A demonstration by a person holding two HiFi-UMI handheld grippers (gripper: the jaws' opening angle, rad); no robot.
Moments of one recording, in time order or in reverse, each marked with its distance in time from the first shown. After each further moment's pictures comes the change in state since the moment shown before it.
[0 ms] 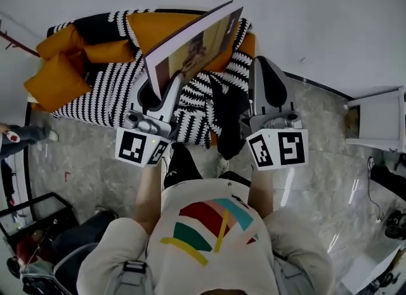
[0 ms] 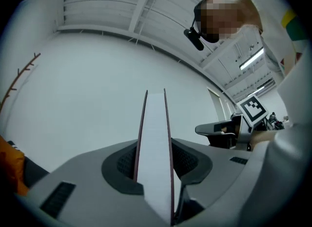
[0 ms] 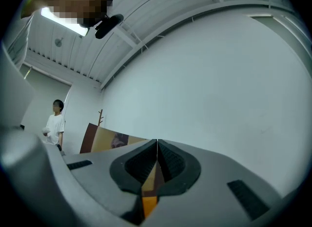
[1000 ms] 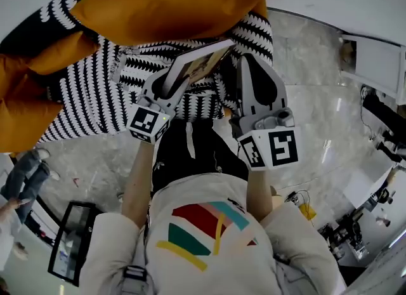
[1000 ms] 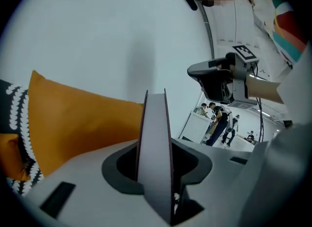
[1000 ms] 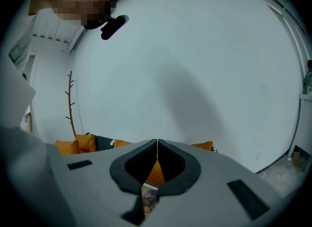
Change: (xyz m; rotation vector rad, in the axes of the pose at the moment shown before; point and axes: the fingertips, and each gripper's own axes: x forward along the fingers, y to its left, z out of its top) left arm 0.031 0.156 -0.335 -0.312 0.641 -0.409; right arm 0.182 0.012 -0.231 0.073 0.443 -0.265
